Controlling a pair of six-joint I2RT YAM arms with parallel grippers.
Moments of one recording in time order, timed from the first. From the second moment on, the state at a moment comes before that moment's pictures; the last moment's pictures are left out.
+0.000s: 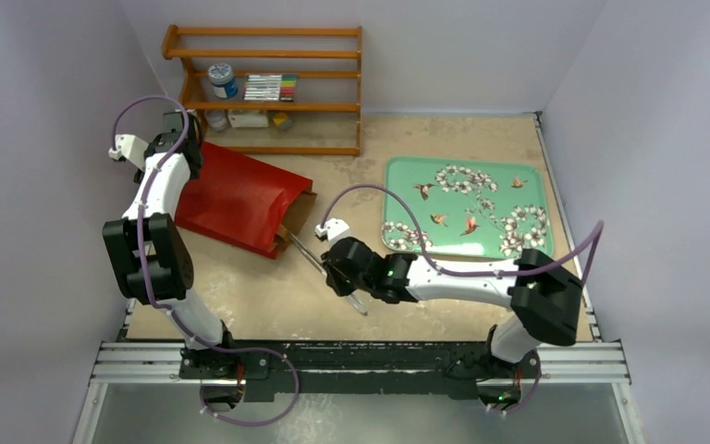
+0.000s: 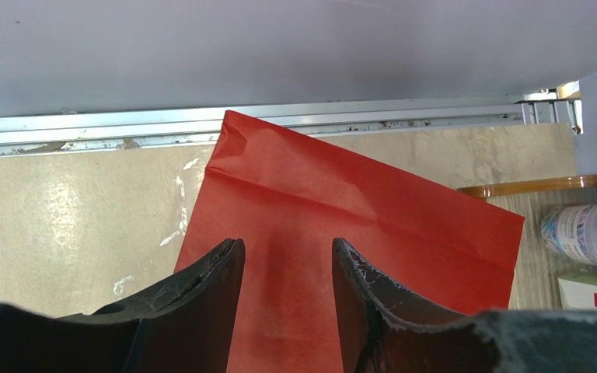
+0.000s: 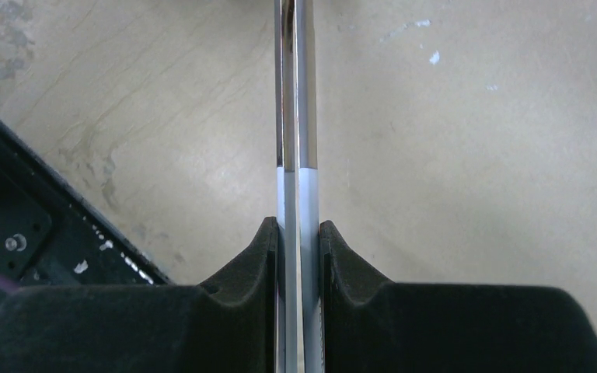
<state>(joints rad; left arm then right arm) 0.18 1.73 1.44 -0.71 -0.81 -1.16 1.16 1.60 0.99 -0.16 0.25 0.46</state>
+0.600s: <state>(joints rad) 0.18 1.73 1.43 -0.69 -0.76 -1.17 1.28 1.32 0.90 -0.44 0.41 0.75</state>
